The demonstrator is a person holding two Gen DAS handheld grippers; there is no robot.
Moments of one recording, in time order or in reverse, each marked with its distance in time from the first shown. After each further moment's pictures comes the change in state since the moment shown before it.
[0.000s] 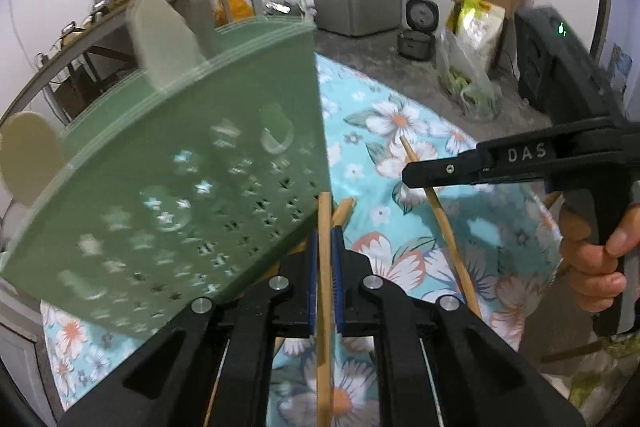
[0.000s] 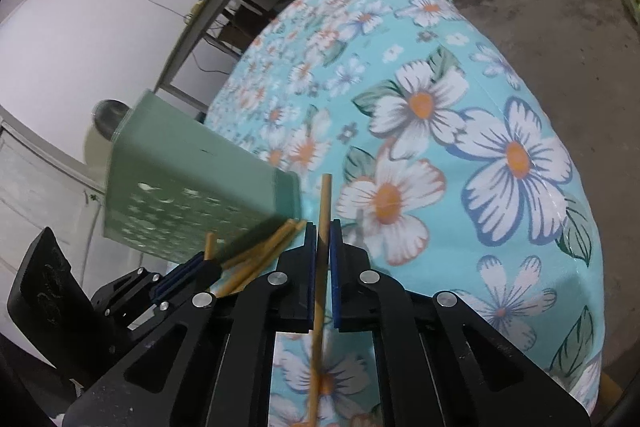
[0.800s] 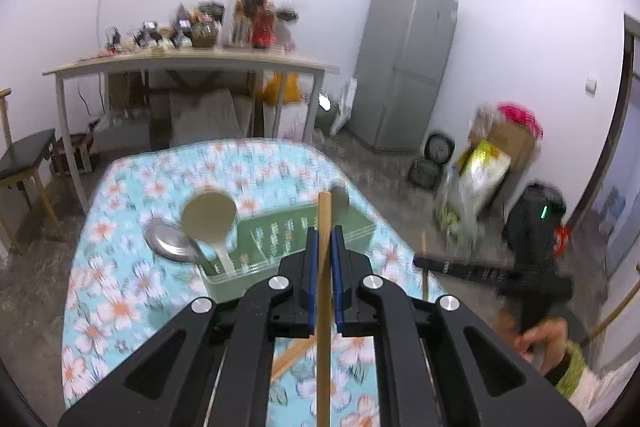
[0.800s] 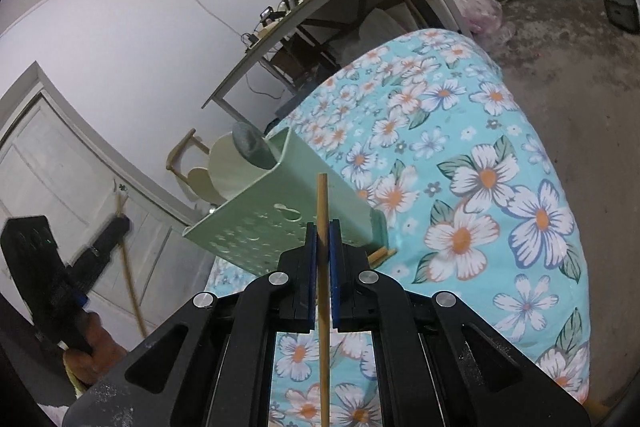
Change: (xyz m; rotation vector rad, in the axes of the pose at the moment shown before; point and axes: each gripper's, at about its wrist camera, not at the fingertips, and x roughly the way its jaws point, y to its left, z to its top) left arm -0.177 0.079 -0.001 -0.356 -0.386 -0.047; right arm -0.054 0.064 -0.001 -0.152 -0.127 0.088
